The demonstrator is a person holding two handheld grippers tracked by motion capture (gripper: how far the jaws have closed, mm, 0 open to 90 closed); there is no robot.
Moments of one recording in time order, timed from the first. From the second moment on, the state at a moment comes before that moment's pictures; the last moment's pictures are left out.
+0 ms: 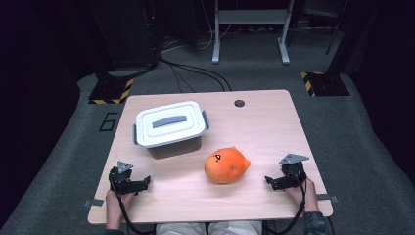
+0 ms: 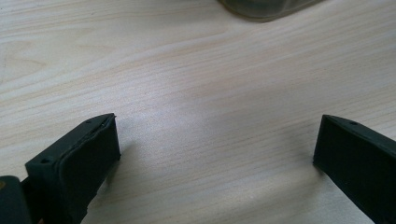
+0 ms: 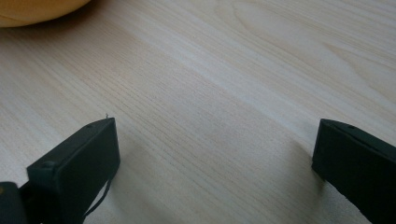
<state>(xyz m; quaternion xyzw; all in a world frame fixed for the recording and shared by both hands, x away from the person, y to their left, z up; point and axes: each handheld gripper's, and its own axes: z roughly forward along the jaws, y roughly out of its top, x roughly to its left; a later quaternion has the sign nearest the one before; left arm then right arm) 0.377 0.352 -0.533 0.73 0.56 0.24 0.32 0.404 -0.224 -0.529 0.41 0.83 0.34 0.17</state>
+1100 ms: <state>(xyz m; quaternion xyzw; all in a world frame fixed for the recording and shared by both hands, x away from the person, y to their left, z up) 0.377 0.352 -0.532 0.73 0.56 0.24 0.32 0.403 -0.215 -0.503 0.37 0.84 0.35 0.15</state>
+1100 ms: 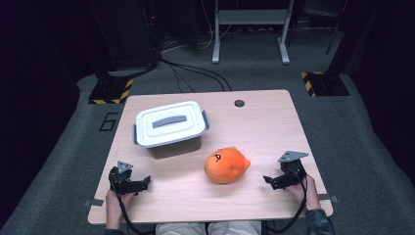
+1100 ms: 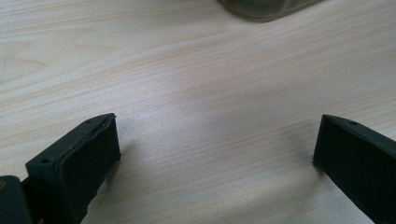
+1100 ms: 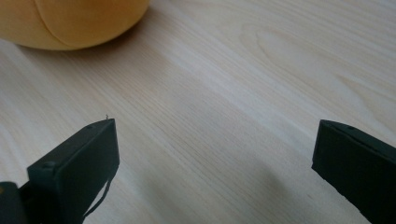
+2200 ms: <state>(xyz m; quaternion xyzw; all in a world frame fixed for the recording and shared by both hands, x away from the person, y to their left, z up) 0.377 0.352 -0.532 0.73 0.56 0.24 0.32 0.435 -0.132 -0.422 0.23 0.89 0.37 0.11</state>
